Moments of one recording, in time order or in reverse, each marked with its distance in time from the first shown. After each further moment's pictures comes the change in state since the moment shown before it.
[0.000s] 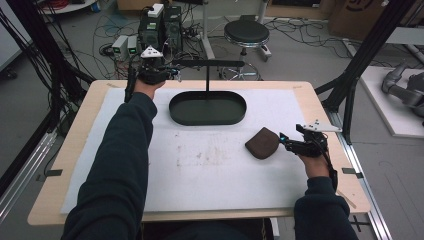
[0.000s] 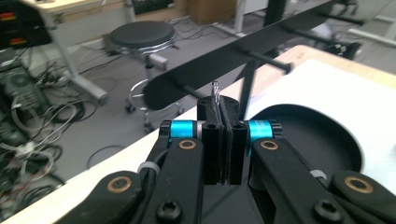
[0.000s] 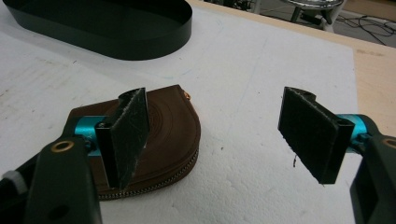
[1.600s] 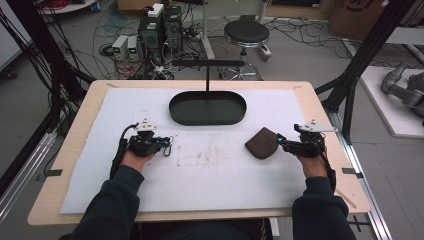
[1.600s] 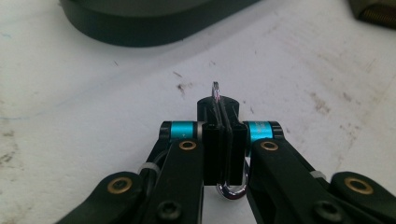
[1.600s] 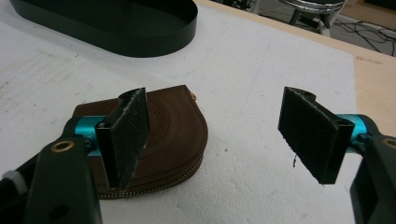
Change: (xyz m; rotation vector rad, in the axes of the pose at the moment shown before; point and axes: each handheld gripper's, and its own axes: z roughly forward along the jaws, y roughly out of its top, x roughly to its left) left arm -0.093 -0.156 -0.084 0.236 -0.073 -0.109; right arm 0.010 0.005 0.000 0.013 -0.016 -0.048
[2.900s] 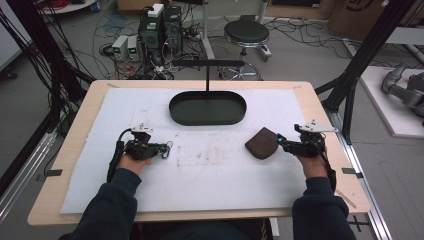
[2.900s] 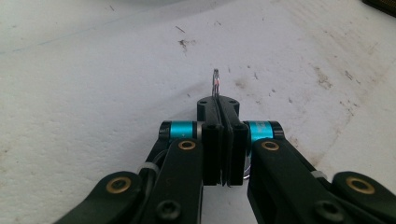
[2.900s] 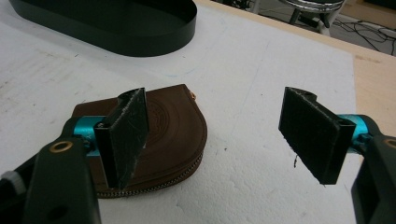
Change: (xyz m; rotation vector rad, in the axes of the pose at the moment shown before) left arm 0.006 -0.014 0.001 0.105 -0.032 -0.107; right arm 0.000 -0.001 -0.001 0.002 -0.001 0.000
